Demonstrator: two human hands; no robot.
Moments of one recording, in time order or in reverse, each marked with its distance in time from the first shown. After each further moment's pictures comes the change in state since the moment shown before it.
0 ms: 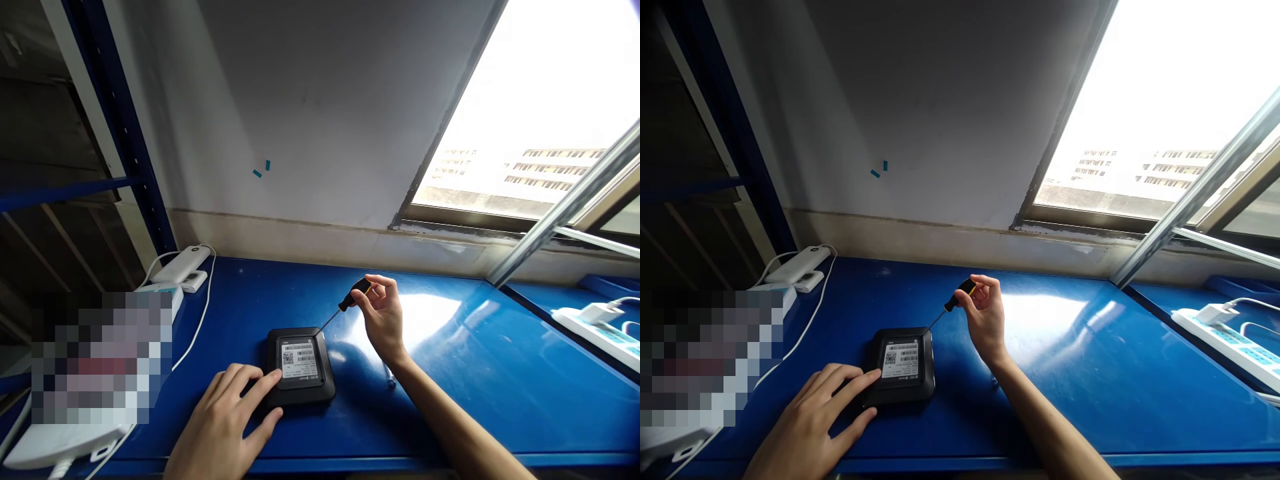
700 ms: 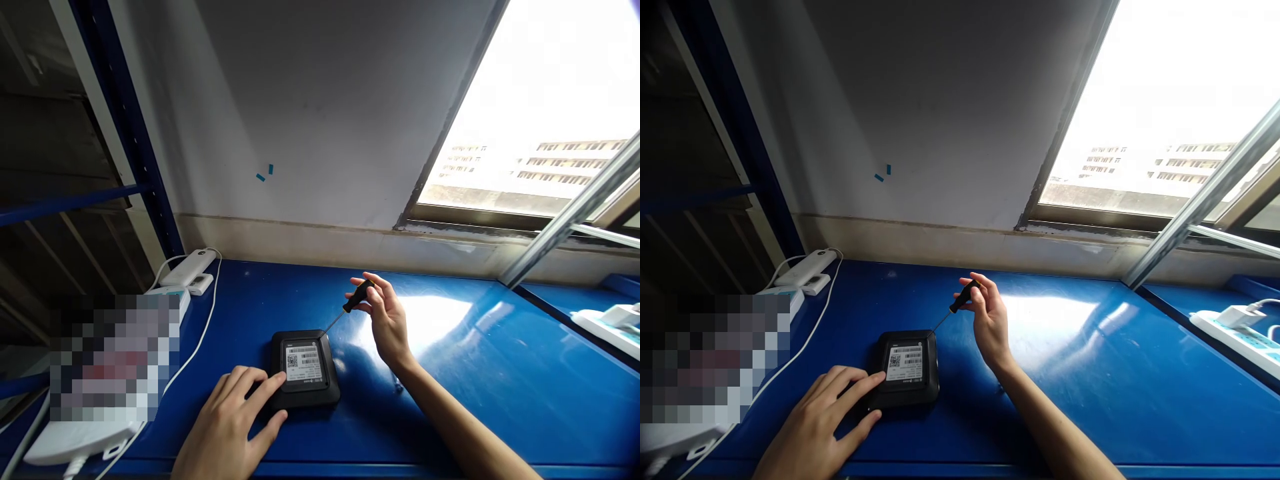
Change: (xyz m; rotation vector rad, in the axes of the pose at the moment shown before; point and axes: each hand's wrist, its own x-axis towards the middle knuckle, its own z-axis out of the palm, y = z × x) left_hand 0.003 0.000 -0.001 0.025 0.035 0.039; right_hand -0.001 -0.004 0.000 0.039 -0.020 0.133
